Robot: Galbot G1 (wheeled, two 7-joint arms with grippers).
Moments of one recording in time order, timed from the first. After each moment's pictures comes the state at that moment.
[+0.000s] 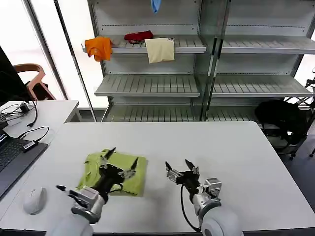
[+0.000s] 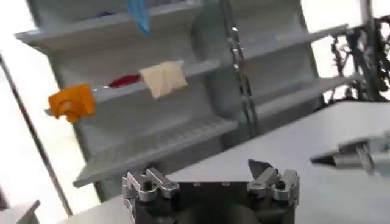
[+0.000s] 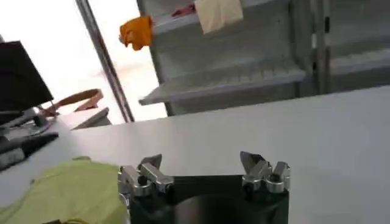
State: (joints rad) left arm 1.38 -1.27 -0.47 -2.31 -0.02 0.50 0.14; right arm -1.25 1.38 0.22 2.14 0.49 -0.59 0.18
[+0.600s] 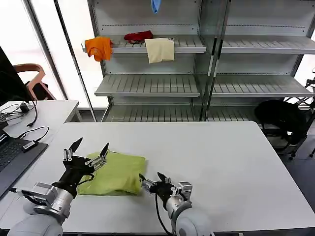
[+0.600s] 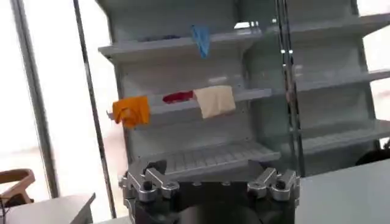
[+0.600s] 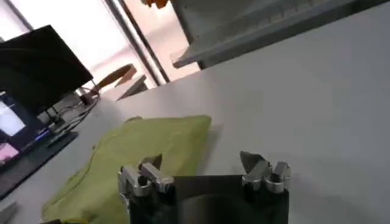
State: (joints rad) left arm 1.40 -1.30 -0.71 -2.40 -0.21 0.52 0.13; right arm -1.20 1.48 0.07 1.98 0.59 -0.59 0.22
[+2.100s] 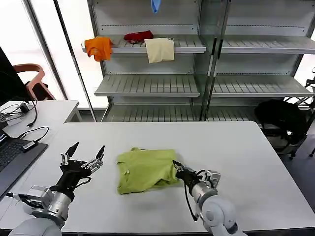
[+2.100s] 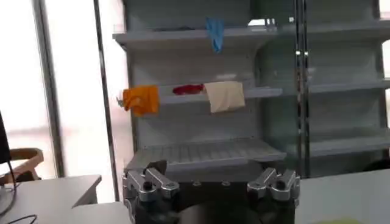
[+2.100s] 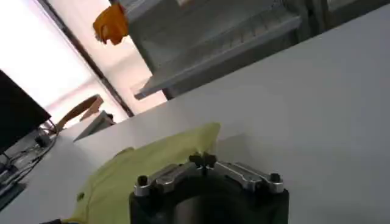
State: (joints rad) left arm 1.43 -1.33 -0.73 -2.38 -0.25 0.51 0.11; right arm -1.17 1.37 0.29 2.00 0.76 -0.58 0.22
